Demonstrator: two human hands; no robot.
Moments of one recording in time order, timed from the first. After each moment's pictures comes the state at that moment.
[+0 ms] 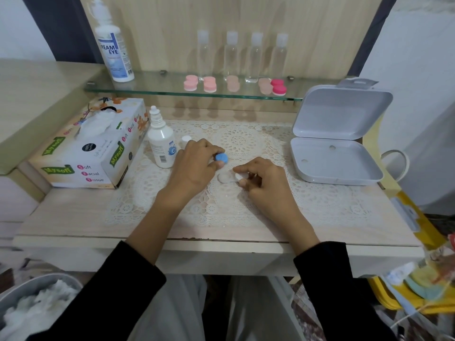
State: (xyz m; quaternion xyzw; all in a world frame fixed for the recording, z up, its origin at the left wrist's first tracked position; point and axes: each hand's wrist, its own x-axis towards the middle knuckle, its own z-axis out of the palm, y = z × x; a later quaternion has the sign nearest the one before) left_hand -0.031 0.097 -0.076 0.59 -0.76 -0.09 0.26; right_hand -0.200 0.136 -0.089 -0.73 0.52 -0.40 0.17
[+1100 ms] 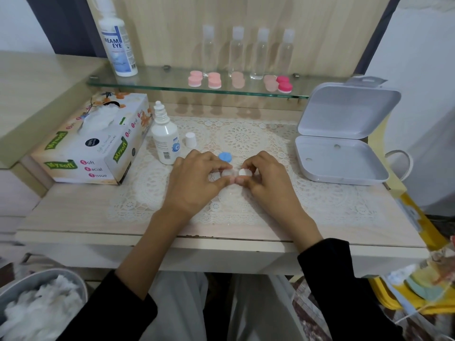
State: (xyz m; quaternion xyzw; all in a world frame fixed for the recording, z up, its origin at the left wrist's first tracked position) left_hand -0.027 0.135 -0.085 0.55 -0.76 -0.08 0.34; right_hand -0.198 0.132 -0.090 -0.75 0.53 -0.38 0.14
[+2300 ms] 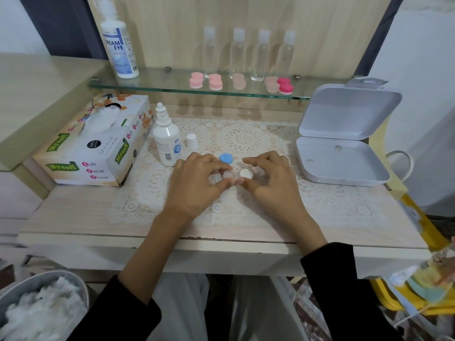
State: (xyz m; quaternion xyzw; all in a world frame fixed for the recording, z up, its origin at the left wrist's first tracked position) left_hand -0.028 0.137 -0.087 0.55 -0.75 -0.06 0.35; right_hand -0.200 0.137 -0.088 -0.71 0.57 -0.38 0.14
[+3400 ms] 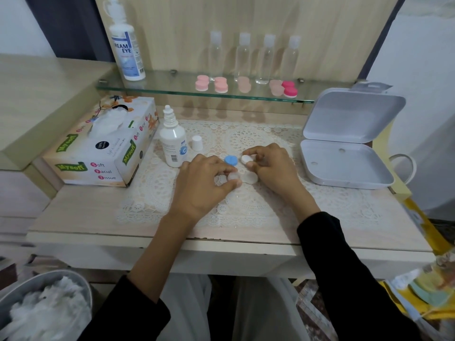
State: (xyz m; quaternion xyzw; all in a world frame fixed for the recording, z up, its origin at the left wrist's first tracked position) left_hand -0.027 0.137 -0.086 0.55 -0.75 -0.08 0.36; right_hand -0.200 0.089 -0.081 -0.73 0.59 -0.30 0.17
